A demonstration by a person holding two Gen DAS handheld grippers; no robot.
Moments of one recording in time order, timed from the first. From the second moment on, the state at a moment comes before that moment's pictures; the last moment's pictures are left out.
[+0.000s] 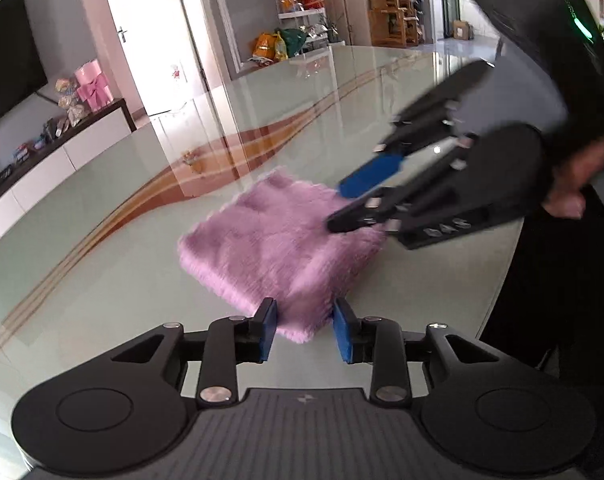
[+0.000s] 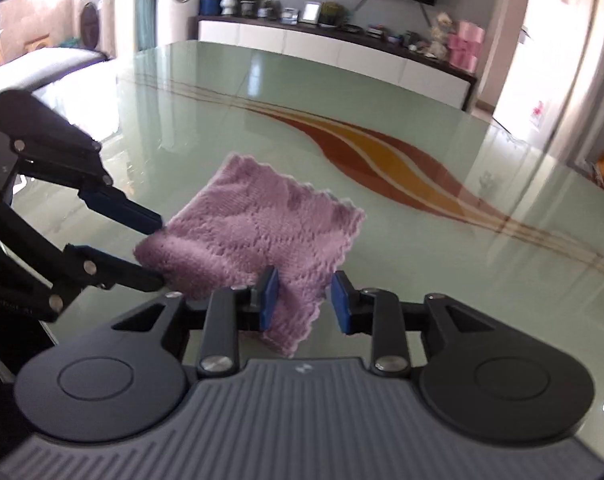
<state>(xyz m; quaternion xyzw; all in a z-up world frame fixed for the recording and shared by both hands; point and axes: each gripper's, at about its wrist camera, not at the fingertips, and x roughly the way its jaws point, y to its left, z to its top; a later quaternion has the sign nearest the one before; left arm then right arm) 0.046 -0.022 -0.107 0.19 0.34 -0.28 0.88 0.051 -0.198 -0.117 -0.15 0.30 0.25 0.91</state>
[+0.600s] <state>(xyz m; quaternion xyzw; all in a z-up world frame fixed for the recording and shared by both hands) 0.066 -0.046 -0.107 0.09 0.34 -0.22 0.91 0.029 -0.192 -0.128 -0.12 0.30 0.23 0.92</state>
